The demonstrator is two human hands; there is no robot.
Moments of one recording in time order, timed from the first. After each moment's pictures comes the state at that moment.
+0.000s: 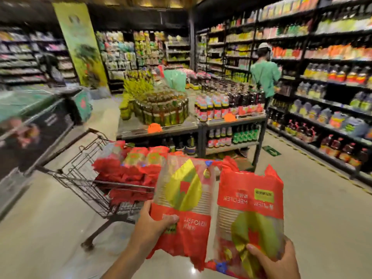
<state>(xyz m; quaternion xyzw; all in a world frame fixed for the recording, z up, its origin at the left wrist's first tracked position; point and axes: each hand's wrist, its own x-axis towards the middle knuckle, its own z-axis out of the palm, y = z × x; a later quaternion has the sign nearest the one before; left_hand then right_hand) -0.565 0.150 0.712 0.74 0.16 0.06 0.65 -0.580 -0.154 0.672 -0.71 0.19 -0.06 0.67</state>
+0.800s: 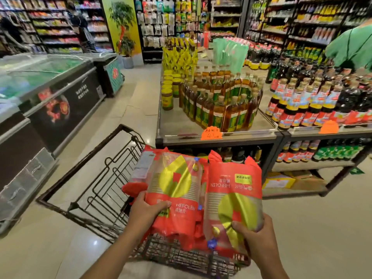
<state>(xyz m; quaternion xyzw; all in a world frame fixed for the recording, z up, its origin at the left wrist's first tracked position) -0.146 0.543 0.621 0.72 0.31 0.06 0.62 -0.096 0.239 0.591 -0.75 0.16 0.08 0.64</state>
